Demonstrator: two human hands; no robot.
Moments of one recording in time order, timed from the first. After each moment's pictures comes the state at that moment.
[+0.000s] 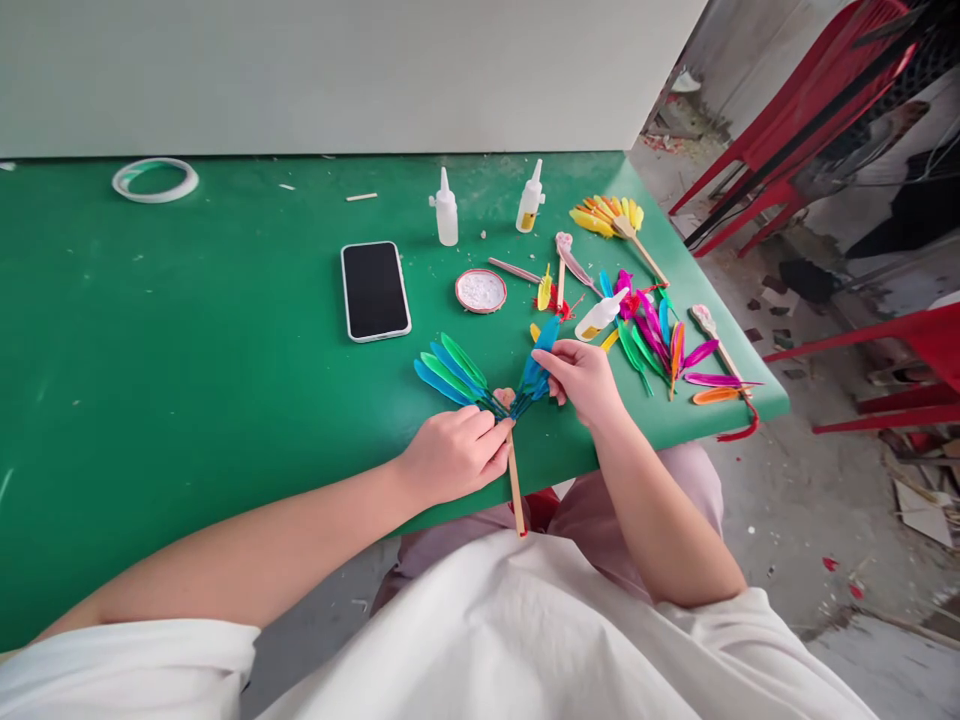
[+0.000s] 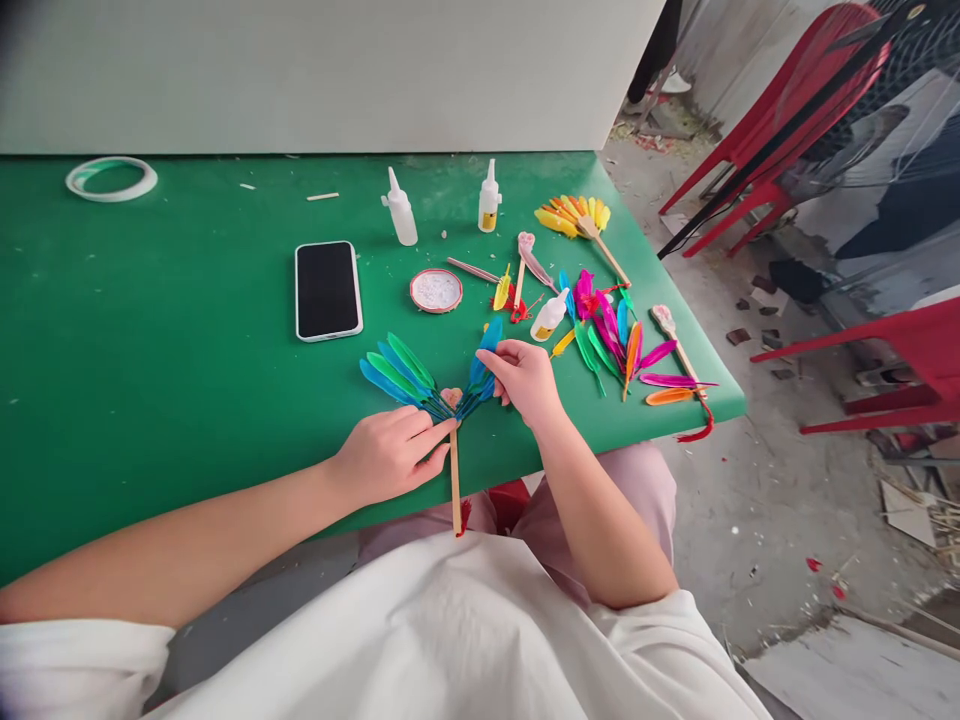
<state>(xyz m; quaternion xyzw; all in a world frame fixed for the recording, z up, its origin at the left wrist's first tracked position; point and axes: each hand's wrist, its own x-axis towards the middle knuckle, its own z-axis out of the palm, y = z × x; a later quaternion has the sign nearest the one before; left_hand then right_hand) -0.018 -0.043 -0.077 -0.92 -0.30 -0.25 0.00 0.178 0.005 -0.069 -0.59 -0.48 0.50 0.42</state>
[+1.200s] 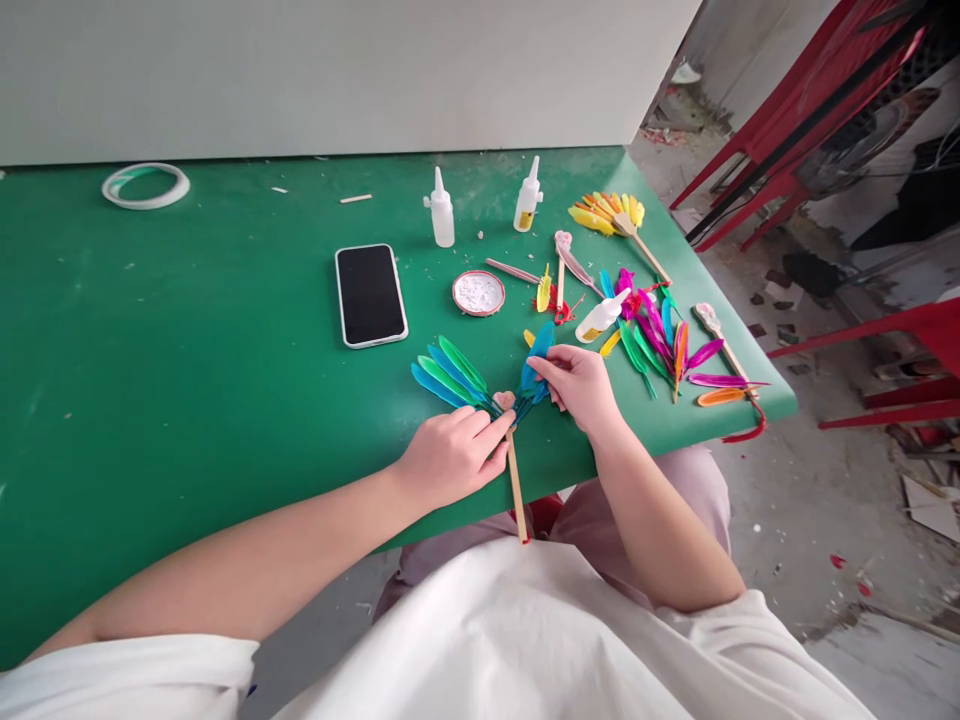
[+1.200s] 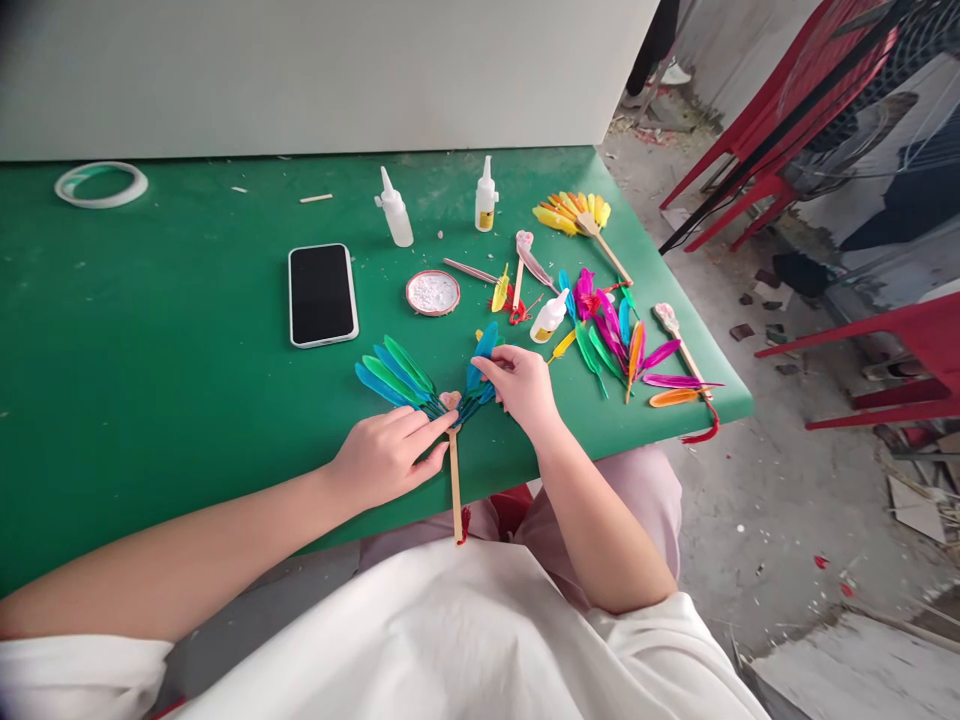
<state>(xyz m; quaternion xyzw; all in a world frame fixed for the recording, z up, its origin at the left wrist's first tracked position) -0.017 -0.039 -0.077 -0.92 -0.33 -0.20 -0.01 0.176 0.005 -0.076 -0.63 -0.51 0.44 0.39</state>
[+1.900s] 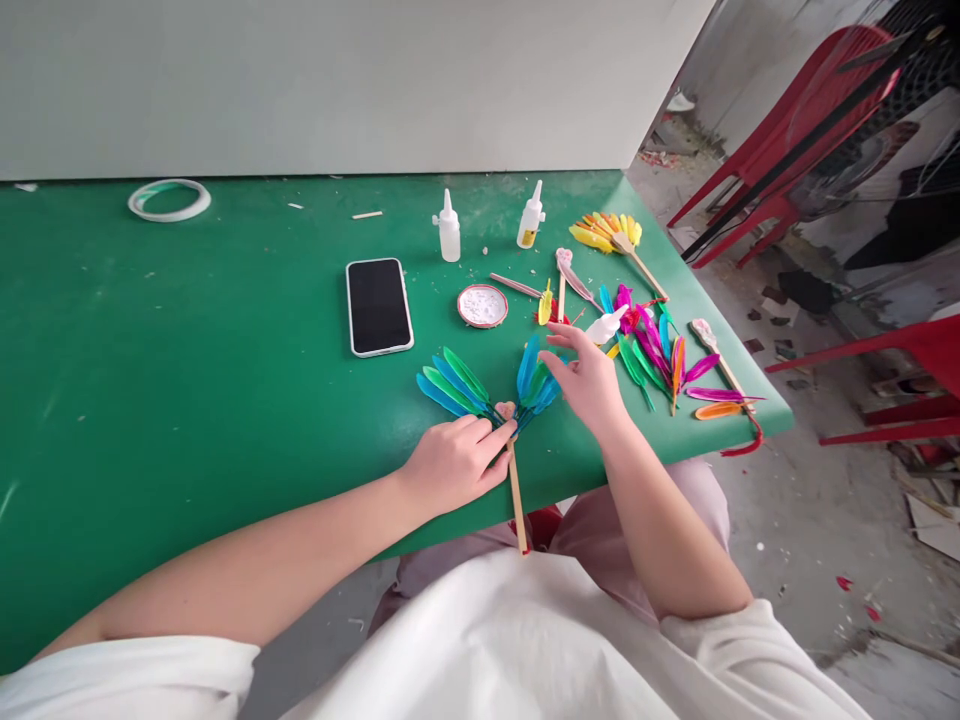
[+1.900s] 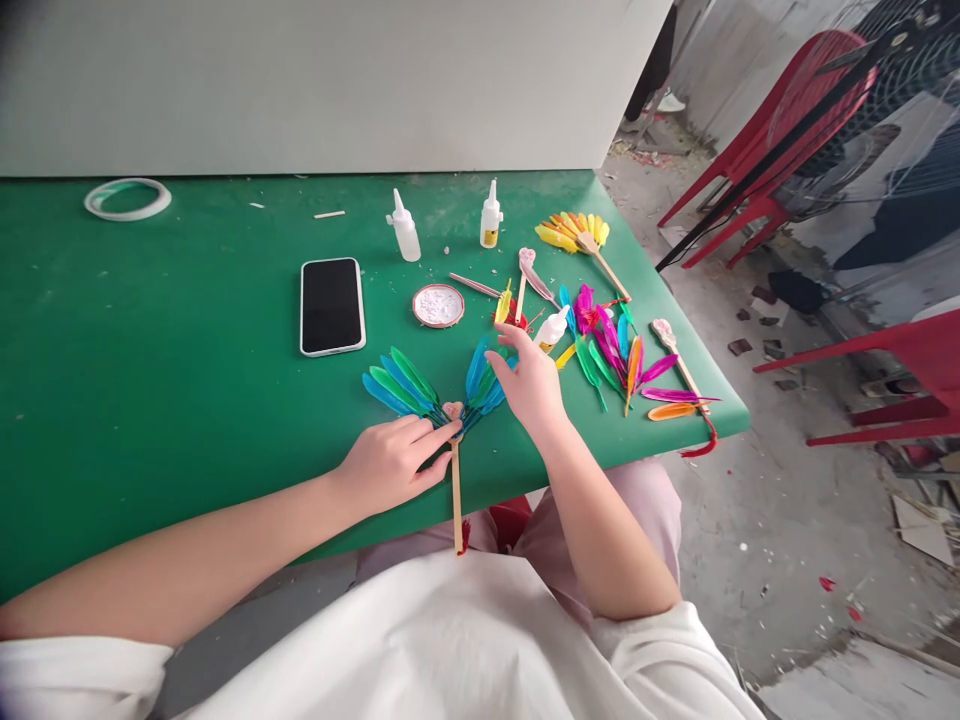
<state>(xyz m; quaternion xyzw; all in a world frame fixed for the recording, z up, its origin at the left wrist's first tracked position) -0.016 -0.039 -0.079 -0.92 -0.35 -0.18 -0.03 0.185 0.018 -0.064 -0.65 -0.62 0.25 0.35</state>
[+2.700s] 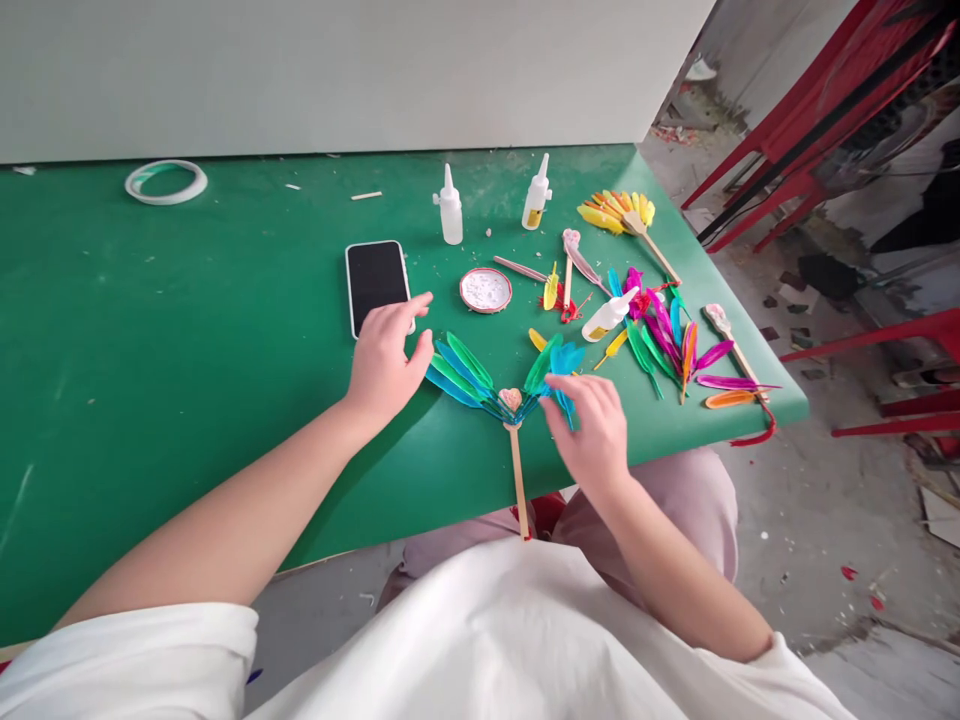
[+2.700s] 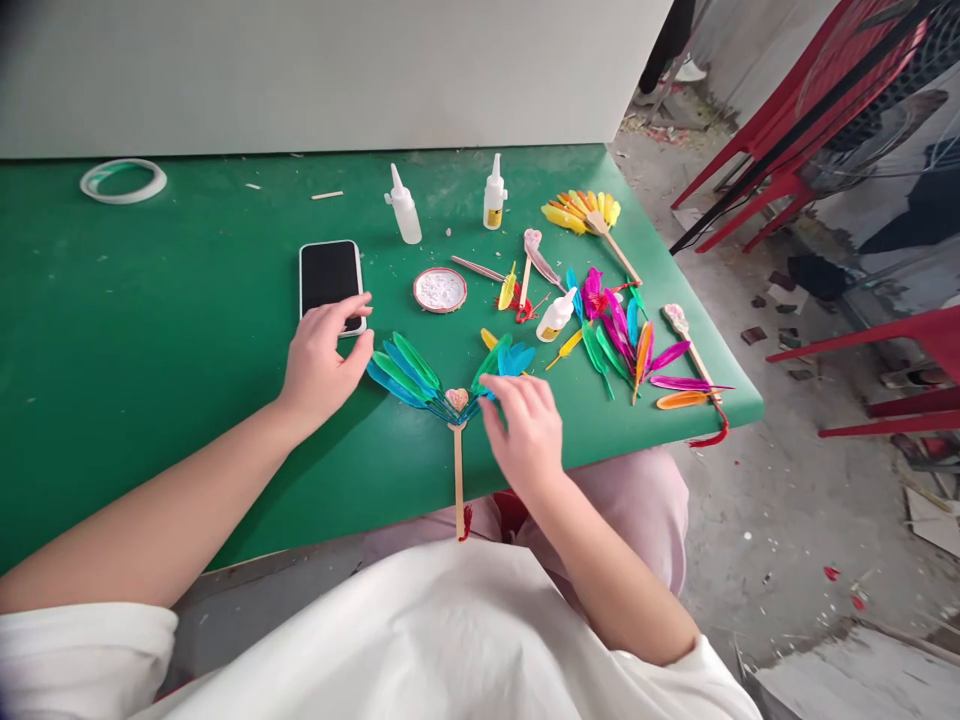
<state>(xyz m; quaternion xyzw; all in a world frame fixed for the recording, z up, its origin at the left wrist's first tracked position) -0.064 0.032 -0.069 -0.78 -0.53 -0.32 -0.06 0.172 -0.049 -0.070 -0.57 -0.74 0.04 0.36</state>
